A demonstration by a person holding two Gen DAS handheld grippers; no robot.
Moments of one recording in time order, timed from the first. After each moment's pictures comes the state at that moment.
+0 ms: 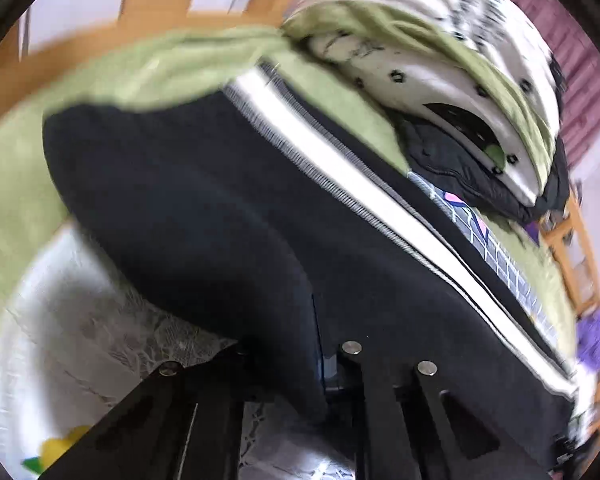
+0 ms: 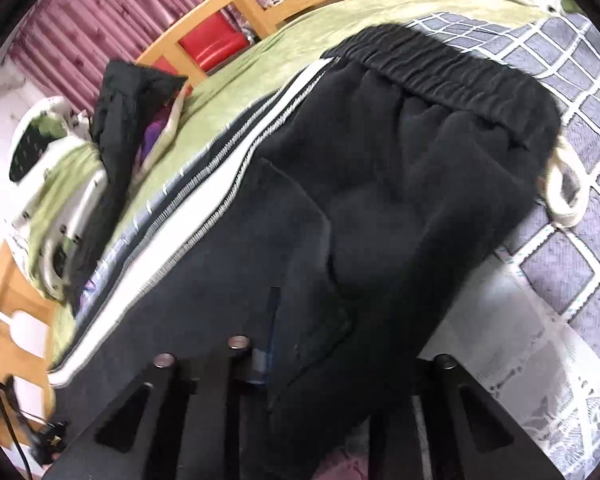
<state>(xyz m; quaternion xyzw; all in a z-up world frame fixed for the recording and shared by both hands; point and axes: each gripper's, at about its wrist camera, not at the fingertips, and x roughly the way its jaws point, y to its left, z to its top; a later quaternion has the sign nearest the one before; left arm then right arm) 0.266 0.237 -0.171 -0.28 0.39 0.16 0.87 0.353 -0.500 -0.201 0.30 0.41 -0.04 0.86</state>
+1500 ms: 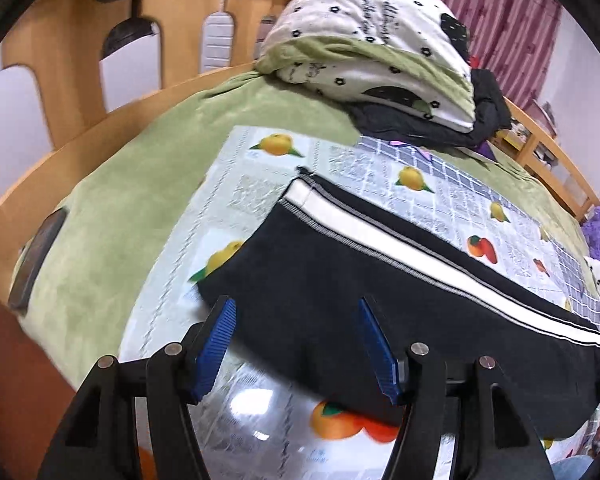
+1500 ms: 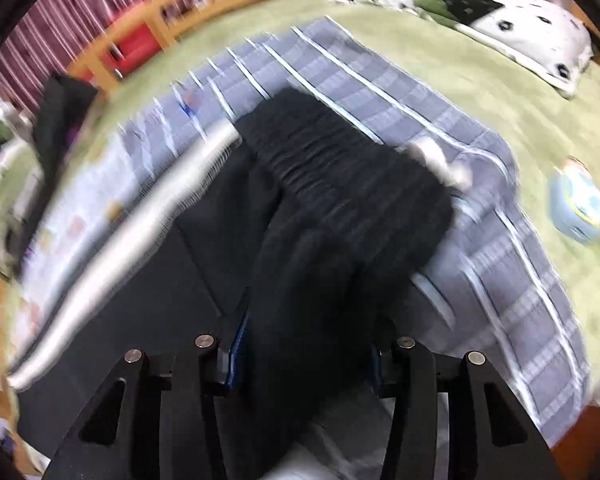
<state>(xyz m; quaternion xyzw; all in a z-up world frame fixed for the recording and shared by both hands) 0.069 0.190 -0.096 -0.16 0.40 0.13 0.89 0.139 -0.666 -0.162 0.22 0.48 -0.17 0.84</state>
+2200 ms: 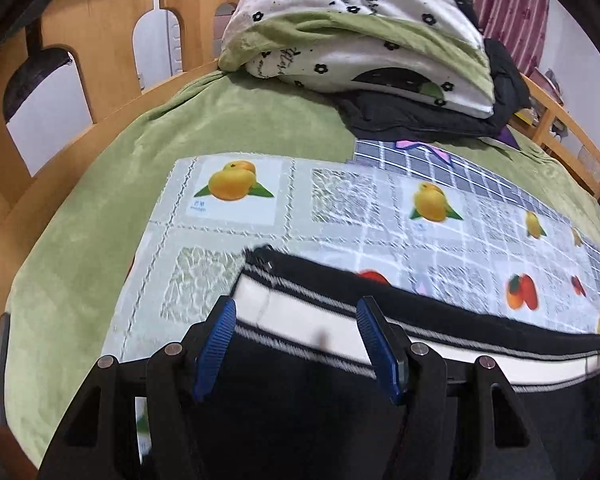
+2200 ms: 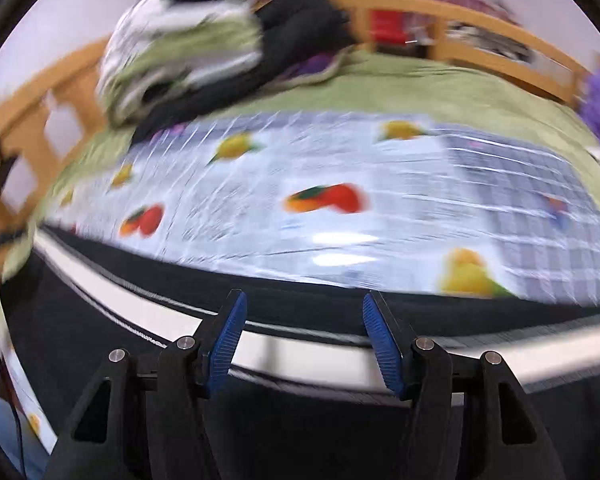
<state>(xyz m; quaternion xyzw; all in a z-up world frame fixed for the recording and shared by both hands) 0.222 0.199 -0.118 -0.11 0.43 0.13 0.89 0.289 -0.358 -0.136 -0.02 0.44 0.13 0.89</state>
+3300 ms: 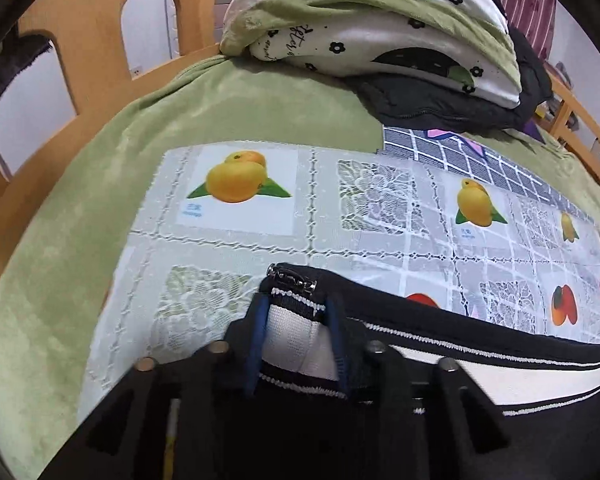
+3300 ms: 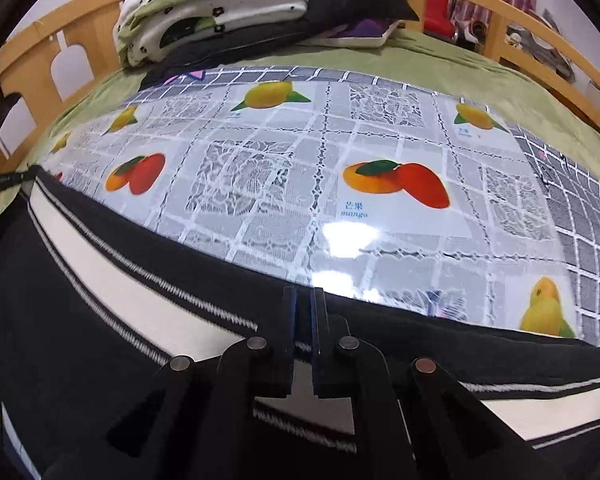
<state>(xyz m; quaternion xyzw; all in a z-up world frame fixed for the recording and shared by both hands) 0.261 0.221 -0.150 -0.10 0.45 0.14 0.88 0.317 -0.320 -0.184 -0.09 0.47 0.16 0.87</state>
